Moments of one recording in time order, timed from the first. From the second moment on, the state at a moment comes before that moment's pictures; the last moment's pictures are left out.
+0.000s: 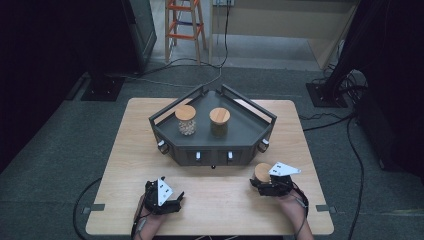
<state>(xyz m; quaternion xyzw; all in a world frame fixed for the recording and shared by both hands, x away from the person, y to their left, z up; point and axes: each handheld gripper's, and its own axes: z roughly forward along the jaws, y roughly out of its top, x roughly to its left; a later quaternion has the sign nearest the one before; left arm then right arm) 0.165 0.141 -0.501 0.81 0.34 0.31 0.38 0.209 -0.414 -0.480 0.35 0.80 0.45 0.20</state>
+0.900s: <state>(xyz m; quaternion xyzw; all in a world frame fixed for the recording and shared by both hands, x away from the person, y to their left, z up) 0.165 0.138 -0.500 0.81 0.33 0.31 0.37 0.212 -0.390 -0.465 0.32 0.80 0.46 0.20</state>
